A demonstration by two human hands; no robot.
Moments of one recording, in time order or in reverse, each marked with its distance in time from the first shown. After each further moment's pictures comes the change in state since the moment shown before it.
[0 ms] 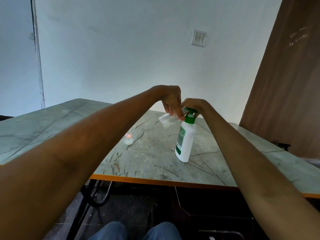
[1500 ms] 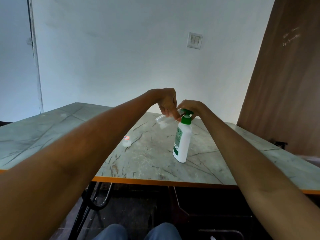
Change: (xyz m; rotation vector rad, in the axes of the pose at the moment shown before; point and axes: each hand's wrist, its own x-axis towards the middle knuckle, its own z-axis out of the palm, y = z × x) left_hand -0.001 -0.001 0.002 -0.002 0.042 -0.007; right_hand -0.003 0.005 -0.003 -0.026 0.025 -0.035
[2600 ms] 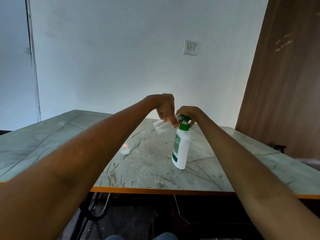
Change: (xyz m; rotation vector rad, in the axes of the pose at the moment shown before) left_hand 0.005 0.003 -0.004 0.067 -0.006 -0.016; right_hand 0.011 -0.001 -0.001 -0.017 -0.011 0.089
